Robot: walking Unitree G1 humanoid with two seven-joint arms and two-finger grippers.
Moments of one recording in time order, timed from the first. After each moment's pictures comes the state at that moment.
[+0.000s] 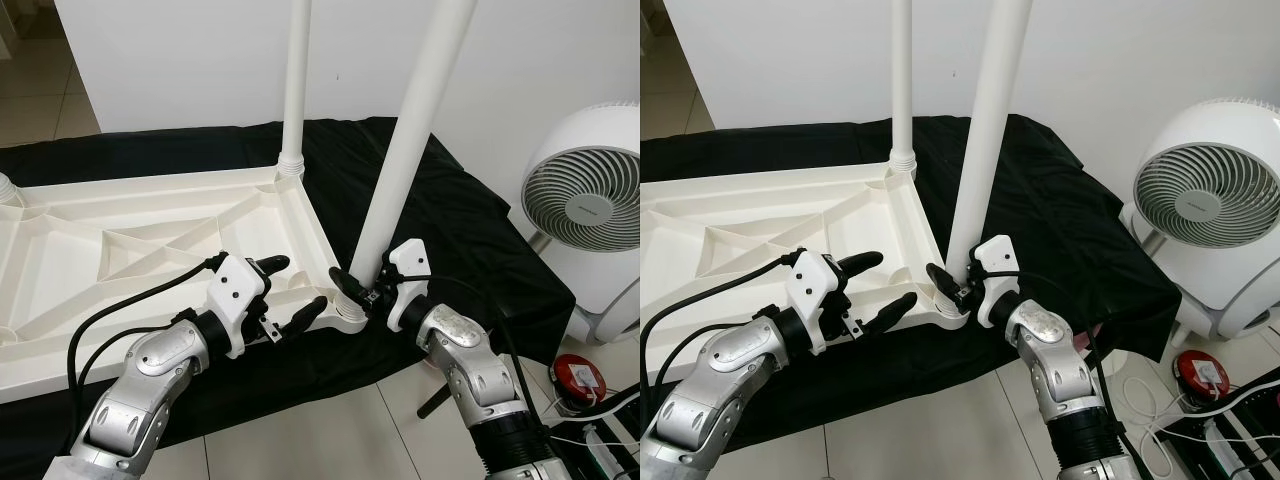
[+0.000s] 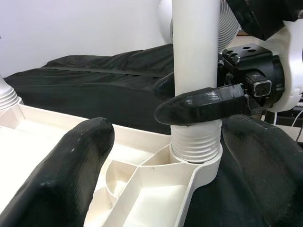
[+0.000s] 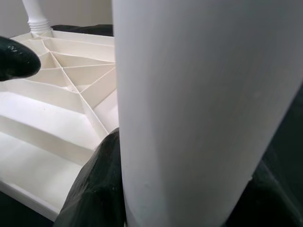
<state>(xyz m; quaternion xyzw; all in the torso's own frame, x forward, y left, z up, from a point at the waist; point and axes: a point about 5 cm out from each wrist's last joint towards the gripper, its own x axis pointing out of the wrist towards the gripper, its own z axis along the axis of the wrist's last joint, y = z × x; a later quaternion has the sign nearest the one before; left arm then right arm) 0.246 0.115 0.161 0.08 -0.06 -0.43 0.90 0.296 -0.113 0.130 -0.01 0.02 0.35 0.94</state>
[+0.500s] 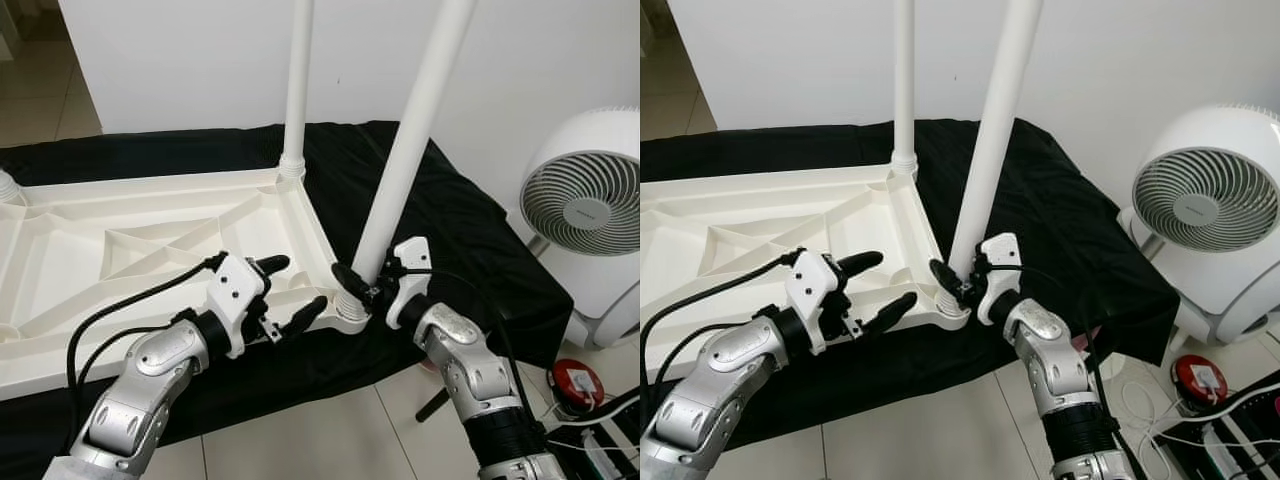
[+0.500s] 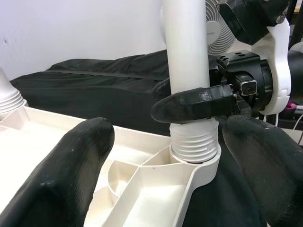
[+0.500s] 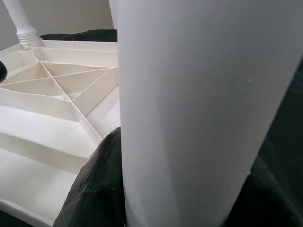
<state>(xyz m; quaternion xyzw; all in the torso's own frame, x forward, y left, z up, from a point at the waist) 0.246 0.115 0.161 0.08 -0.06 -0.43 0.90 0.301 -0.117 0.123 0.03 0.03 0.32 0.95</state>
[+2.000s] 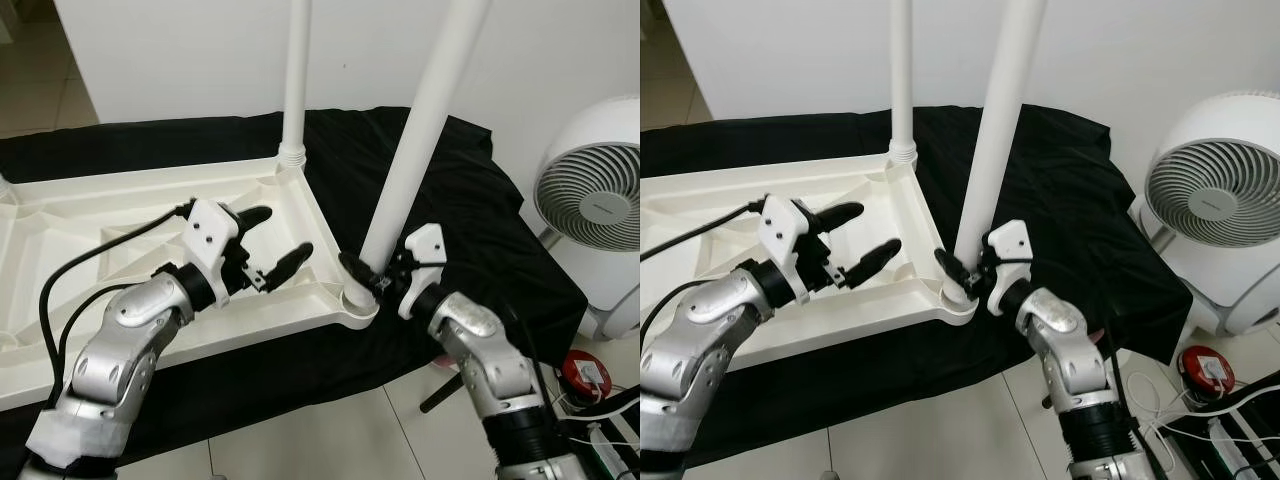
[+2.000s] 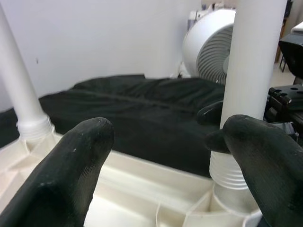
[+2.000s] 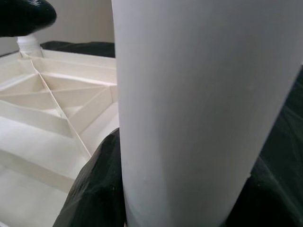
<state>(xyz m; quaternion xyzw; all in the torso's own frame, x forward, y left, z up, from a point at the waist) 0.280 0.126 0.212 0.05 -0.11 -0.41 0.90 0.297 -0.122 0.172 -0.01 -0.06 0.35 0.93</state>
